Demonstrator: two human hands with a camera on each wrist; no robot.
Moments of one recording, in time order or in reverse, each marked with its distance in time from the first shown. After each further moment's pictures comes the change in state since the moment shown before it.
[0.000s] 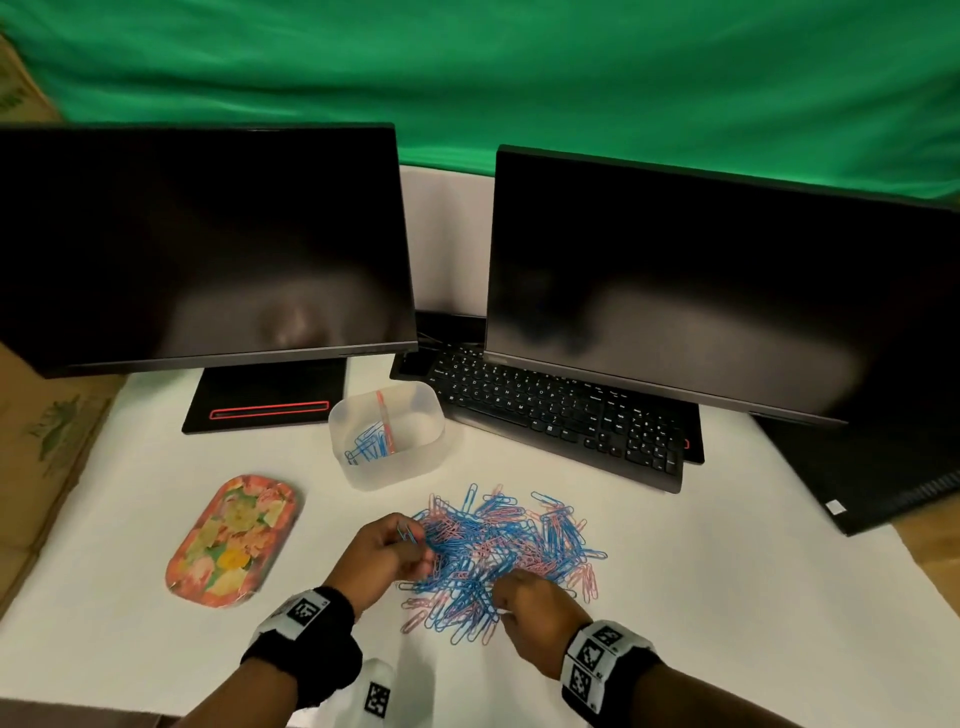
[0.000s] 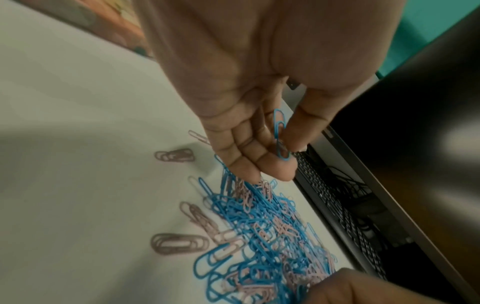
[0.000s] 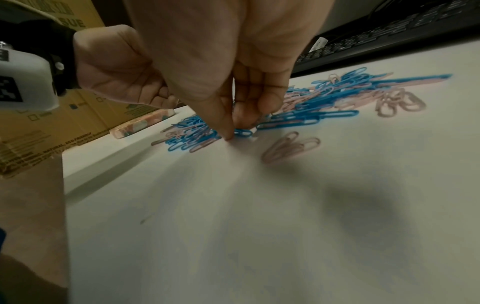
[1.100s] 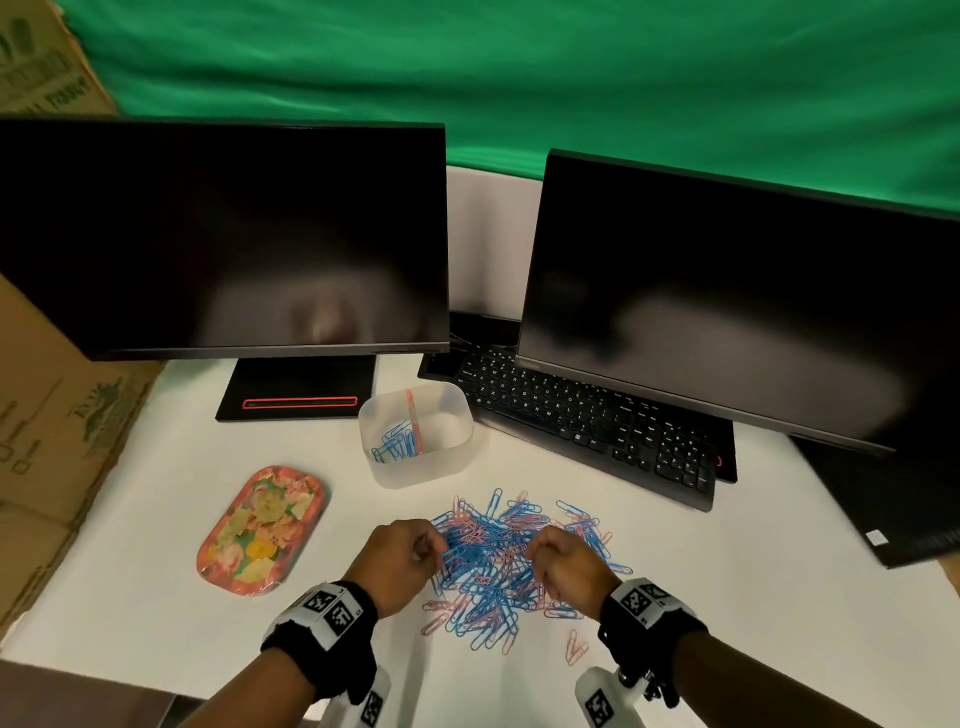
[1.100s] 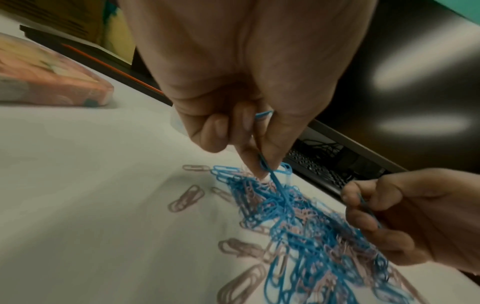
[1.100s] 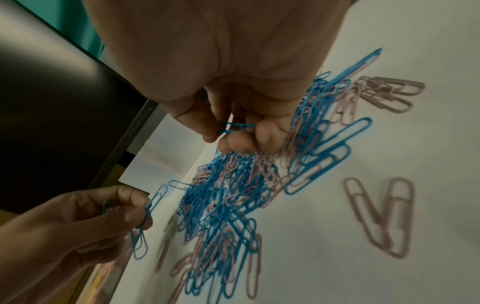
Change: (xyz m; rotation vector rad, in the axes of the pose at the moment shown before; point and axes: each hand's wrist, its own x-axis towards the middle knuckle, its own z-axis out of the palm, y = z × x) left_hand 0.002 -0.002 -0.013 0.778 0.044 0.275; right_hand 0.032 0.008 -0.038 0.883 0.050 0.285
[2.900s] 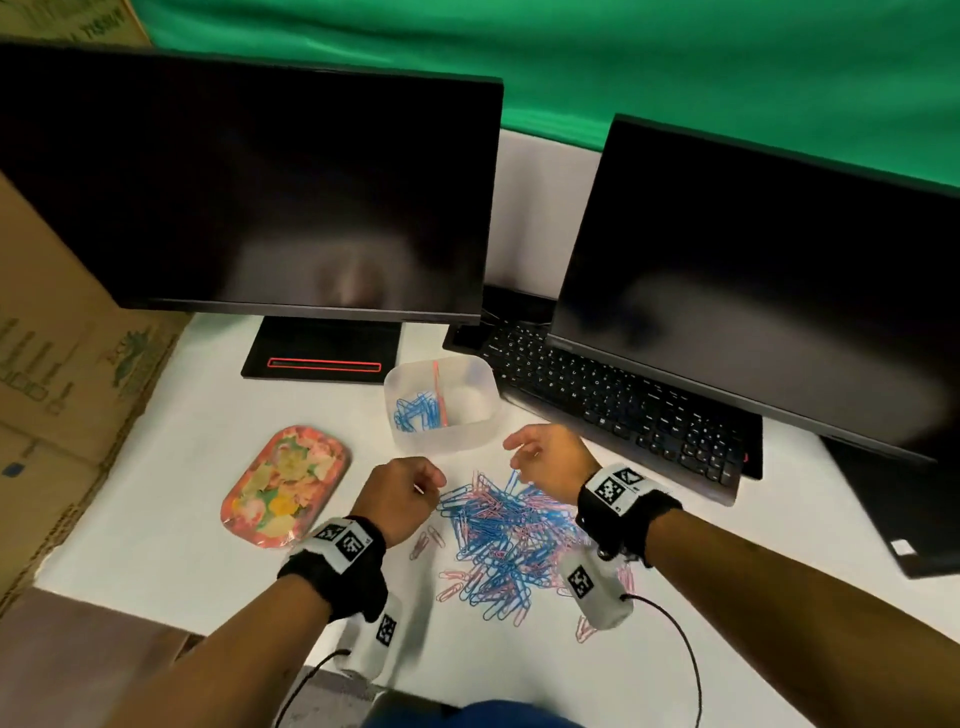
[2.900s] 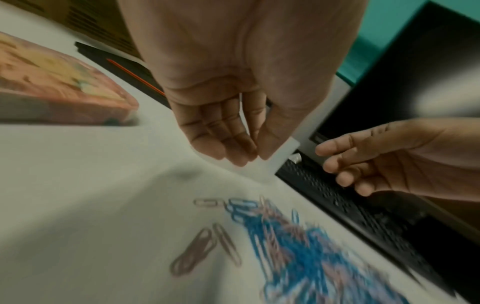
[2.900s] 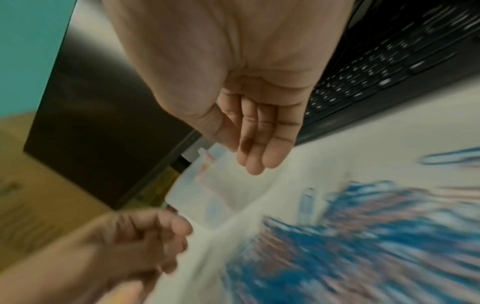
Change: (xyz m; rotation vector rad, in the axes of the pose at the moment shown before) left_hand 0.015 -0.002 -0.030 -0.085 0.122 -0.125; right_hand 0.043 -0.096 0.000 -0.282 0.046 -0.137
